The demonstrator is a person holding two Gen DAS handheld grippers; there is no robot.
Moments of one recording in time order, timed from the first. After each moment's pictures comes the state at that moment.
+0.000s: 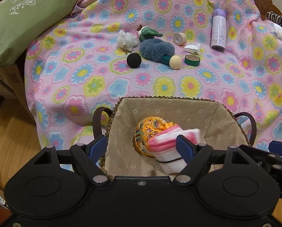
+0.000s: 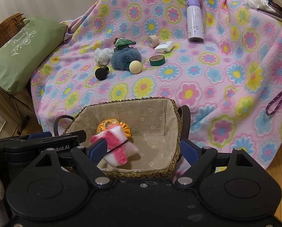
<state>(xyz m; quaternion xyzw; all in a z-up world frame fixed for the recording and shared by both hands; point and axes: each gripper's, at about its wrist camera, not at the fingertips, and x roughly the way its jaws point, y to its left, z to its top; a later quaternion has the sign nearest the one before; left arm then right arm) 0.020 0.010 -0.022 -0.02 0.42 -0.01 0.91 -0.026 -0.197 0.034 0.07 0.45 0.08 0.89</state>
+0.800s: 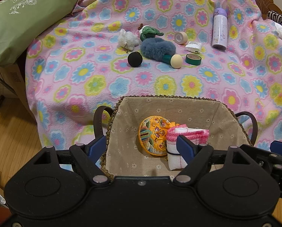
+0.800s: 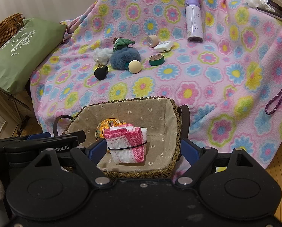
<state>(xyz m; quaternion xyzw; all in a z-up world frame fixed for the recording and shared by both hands) 0.020 0.011 -0.023 -0.02 0.42 -0.01 0.91 -0.025 -0.198 0.035 0.07 0.45 0.07 0.89</state>
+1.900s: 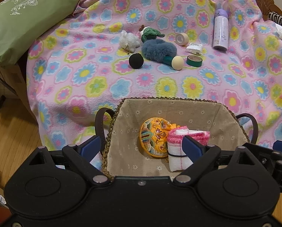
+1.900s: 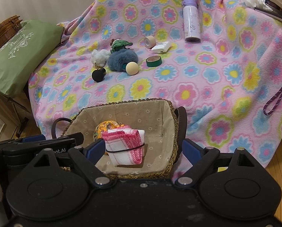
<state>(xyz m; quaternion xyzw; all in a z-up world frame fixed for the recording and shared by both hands) 0.019 0.011 -0.024 -0.02 0.42 -0.01 0.91 -0.025 -0.202 0.035 0.07 0.45 0.07 0.89</state>
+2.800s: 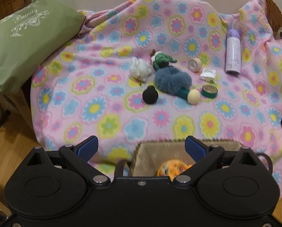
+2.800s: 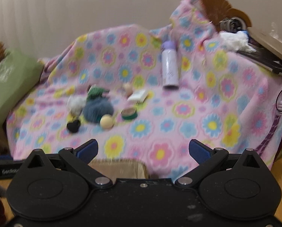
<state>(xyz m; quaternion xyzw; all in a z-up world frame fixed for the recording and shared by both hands) 0.075 0.030 0.000 -0.01 0.37 0.01 0.93 0.029 -0.220 0.063 0.08 0.32 -0.02 0.94</state>
